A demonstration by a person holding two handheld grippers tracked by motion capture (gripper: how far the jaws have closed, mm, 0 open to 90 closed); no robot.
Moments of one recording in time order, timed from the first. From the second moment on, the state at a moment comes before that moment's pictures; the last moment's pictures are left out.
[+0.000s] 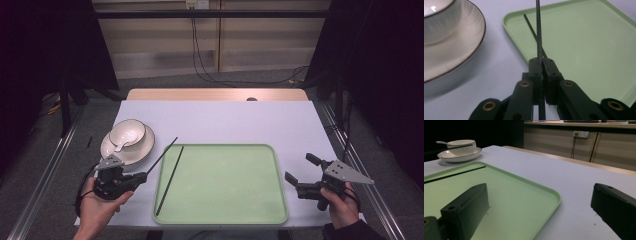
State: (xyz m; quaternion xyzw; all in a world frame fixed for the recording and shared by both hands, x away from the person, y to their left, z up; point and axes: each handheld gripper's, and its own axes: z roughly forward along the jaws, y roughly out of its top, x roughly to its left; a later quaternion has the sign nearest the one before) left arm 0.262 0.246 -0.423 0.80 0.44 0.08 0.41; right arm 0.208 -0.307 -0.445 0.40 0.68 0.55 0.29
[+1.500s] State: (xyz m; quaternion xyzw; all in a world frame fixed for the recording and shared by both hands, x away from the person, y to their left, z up) left arm 0.257 0.159 -0.462 0.75 0.57 0.08 0.32; right arm 0.208 -0.307 -0.446 0.39 0.69 0.54 0.29
